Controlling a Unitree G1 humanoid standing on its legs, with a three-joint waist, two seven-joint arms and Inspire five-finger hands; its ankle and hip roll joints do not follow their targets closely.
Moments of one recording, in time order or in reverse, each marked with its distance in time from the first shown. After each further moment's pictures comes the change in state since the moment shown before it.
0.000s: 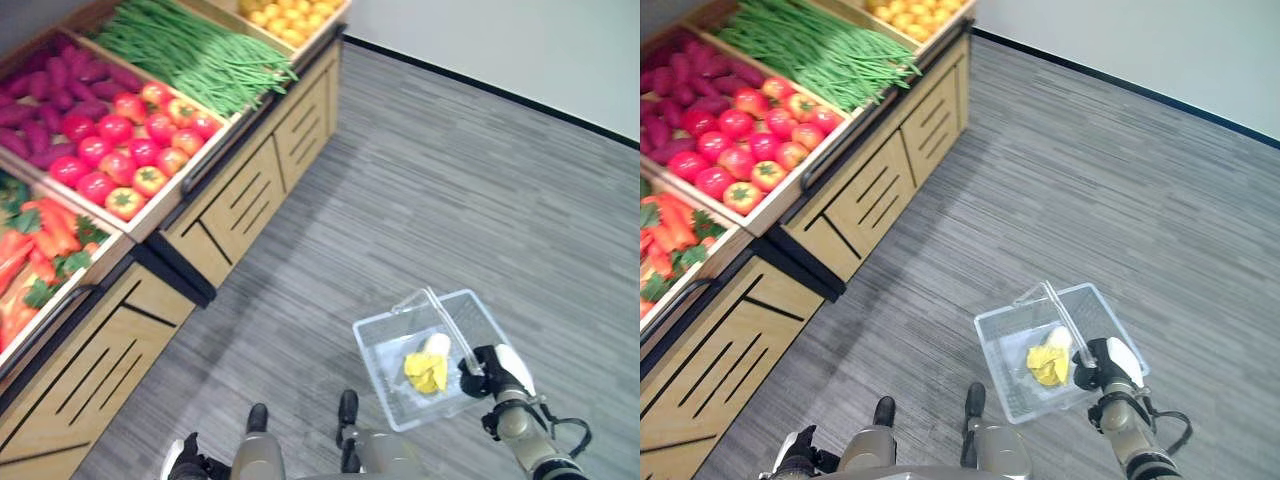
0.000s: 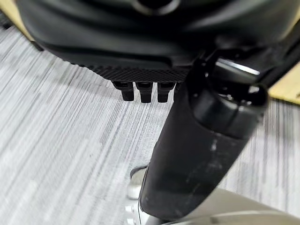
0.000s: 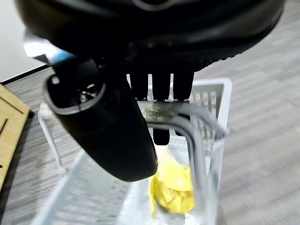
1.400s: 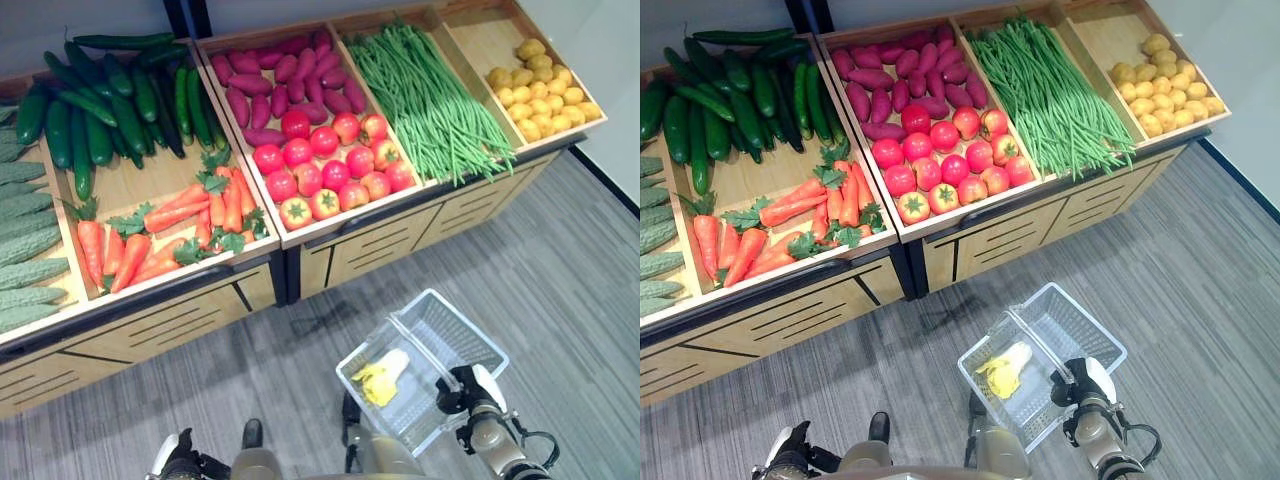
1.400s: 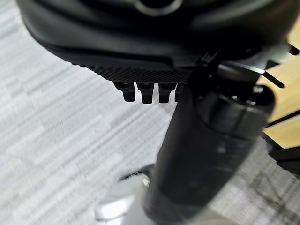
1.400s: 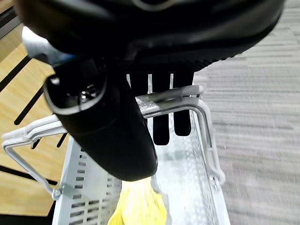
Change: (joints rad) left arm -0.021 0.024 -0.017 0.023 0.017 -0.005 0.003; right arm -0.059 0.123 0.045 0.197 0.016 -0.009 0.015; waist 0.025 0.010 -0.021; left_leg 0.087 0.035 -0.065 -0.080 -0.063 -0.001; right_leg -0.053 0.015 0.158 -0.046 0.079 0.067
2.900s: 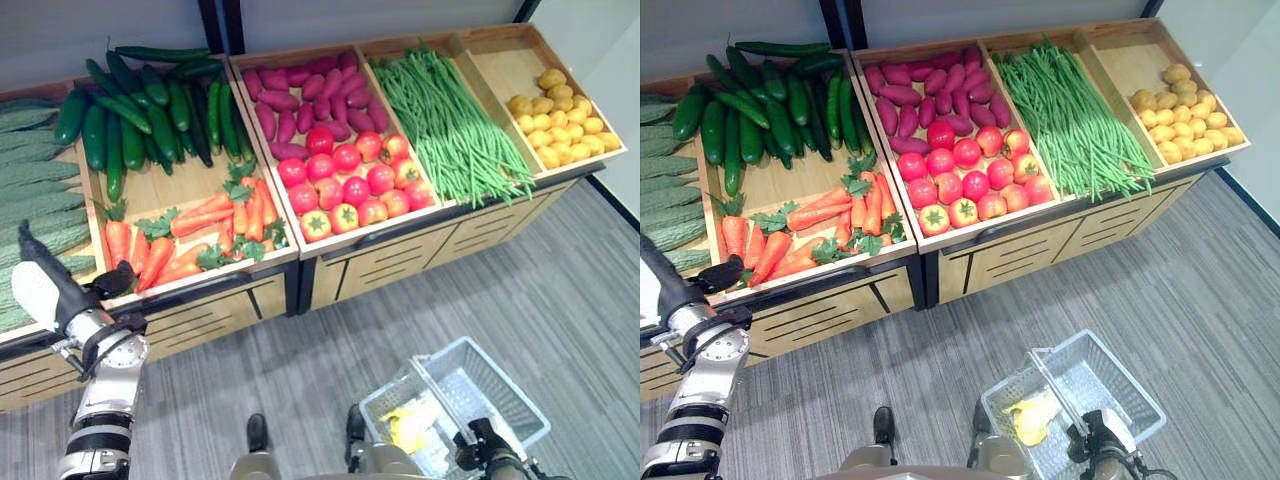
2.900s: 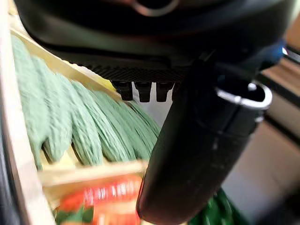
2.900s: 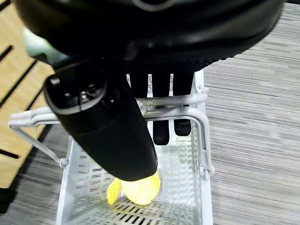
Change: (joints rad) left arm -0.111 0.300 0.218 -0.860 0.055 -0.014 0.431; right arm 0.077 0.007 0.006 0.101 -0.023 -0.003 0.027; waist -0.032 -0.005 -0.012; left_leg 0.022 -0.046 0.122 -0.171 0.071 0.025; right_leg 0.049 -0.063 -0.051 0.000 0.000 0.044
